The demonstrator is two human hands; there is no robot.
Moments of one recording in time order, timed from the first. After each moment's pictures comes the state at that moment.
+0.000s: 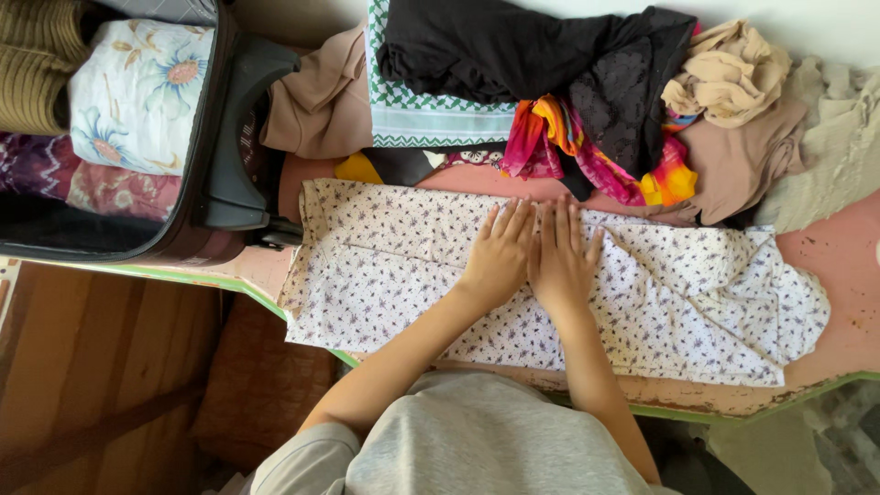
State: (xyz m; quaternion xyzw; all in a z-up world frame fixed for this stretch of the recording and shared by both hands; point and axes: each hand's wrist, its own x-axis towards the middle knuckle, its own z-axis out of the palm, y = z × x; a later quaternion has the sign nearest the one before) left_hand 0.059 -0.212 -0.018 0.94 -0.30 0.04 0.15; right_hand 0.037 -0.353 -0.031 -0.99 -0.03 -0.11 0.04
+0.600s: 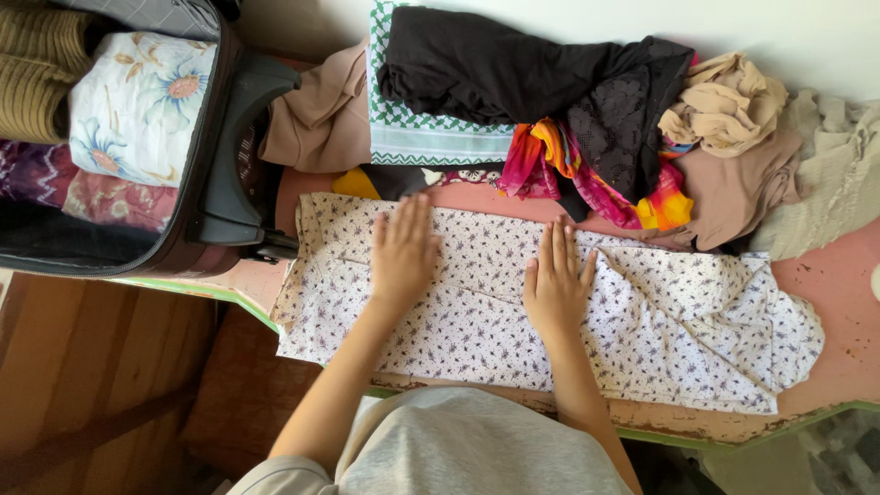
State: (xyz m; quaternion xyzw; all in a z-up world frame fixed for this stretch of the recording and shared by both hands) left_hand 0.084 -0.106 -0.001 0.99 -0.10 -0.06 0.06; right_hand 0.033 -0.355 -0.041 -0.99 -0.02 -0.12 0.09
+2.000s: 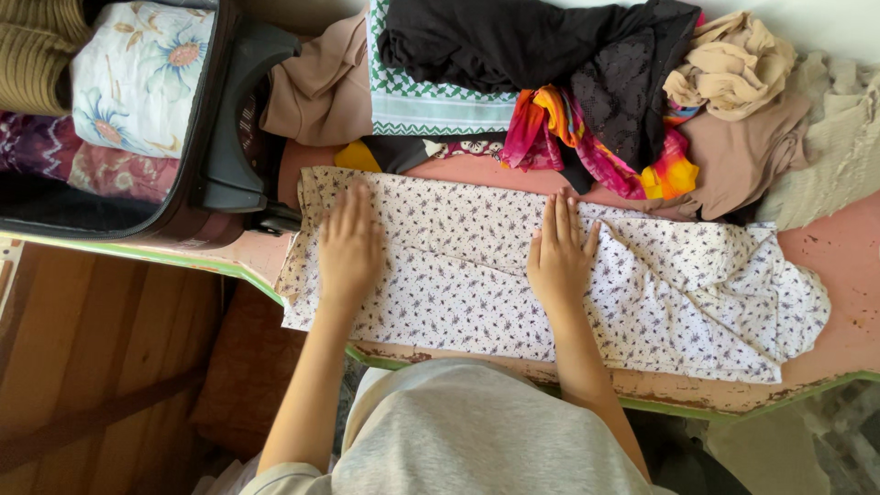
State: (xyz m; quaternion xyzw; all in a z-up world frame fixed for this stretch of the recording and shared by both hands) left_hand 0.047 -0.029 -0.007 0.99 -0.07 0.06 0.09; right_hand 0.032 -0.357 -0.042 -0.99 -0.03 -0.14 0.09
